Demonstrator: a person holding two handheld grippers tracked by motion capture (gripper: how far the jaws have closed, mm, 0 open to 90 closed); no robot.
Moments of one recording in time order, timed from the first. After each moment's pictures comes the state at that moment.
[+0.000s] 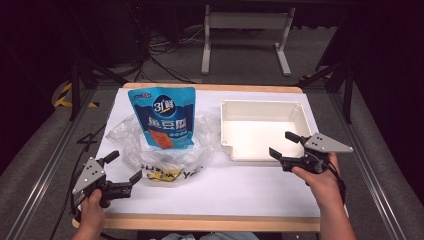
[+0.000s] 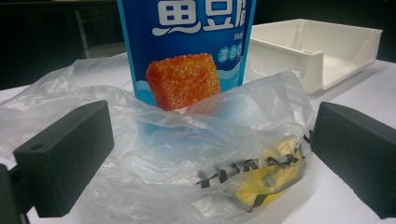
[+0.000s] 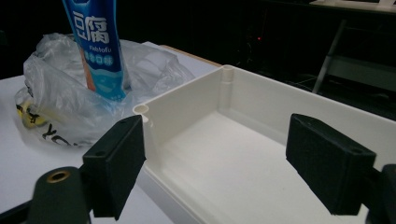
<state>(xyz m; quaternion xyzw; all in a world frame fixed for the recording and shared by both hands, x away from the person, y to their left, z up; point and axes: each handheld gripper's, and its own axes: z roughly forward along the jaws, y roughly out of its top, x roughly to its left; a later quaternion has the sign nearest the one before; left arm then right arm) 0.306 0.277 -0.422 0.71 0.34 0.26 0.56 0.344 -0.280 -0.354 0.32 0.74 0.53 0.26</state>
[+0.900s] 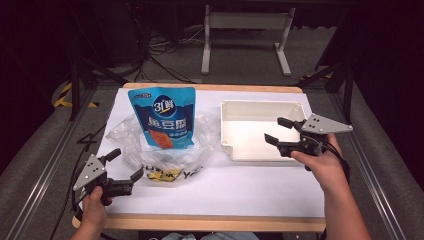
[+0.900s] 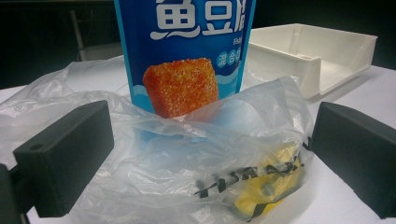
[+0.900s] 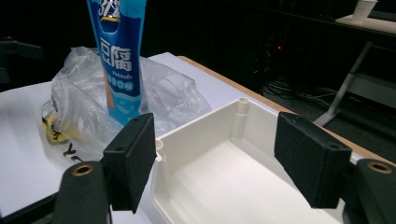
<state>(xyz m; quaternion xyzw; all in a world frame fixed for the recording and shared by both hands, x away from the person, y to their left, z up) 0.313 0.275 -0.422 0.70 0.34 0.25 0.57 0.363 -0.262 -0.309 0.27 0.77 0.53 0.25</state>
